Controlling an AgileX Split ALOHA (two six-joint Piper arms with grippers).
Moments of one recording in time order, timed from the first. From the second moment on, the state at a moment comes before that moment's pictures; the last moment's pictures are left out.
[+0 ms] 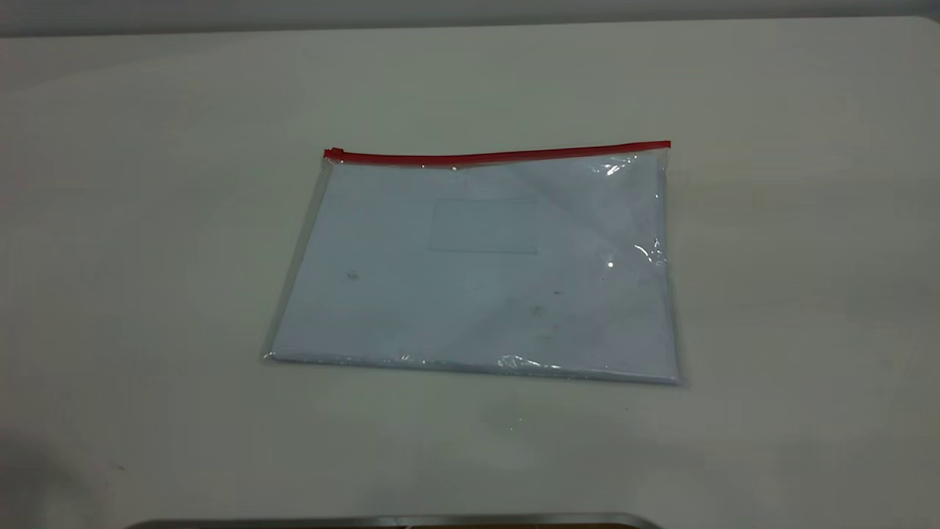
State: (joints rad) left arm -0.05 0.82 -0.91 -0.16 1.17 0.22; right arm 0.05 0.40 -0.63 0.06 1.23 -0.07
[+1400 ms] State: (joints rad) left arm -0.05 0.13 -0.49 -0.02 1.12 0.17; right arm 0.03 0.22 -0.47 -0.04 1.11 -0.07
